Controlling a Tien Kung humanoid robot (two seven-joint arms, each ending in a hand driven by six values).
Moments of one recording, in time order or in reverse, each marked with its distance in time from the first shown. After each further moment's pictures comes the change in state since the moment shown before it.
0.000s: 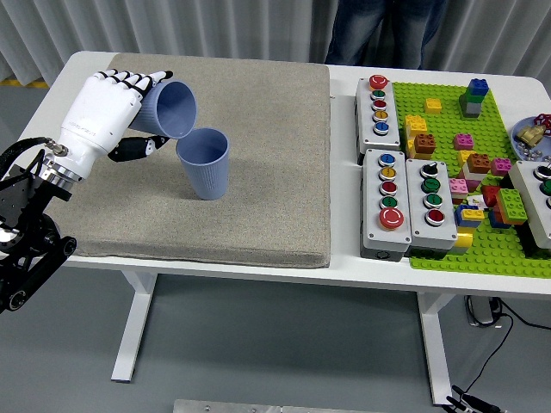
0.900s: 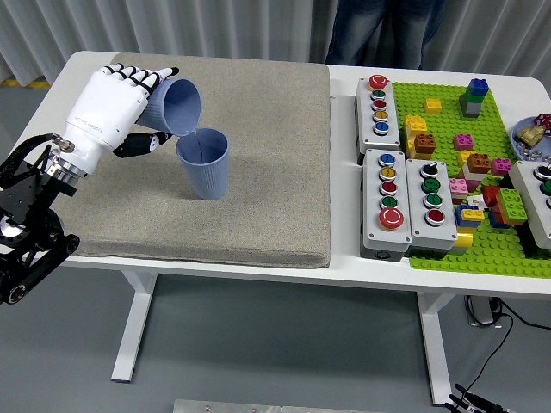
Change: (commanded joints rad) left arm -0.077 0.040 0.143 0.027 0.000 0.064 0.083; right arm 0.003 -0.004 -0.011 0.000 0.013 -0.006 0.008
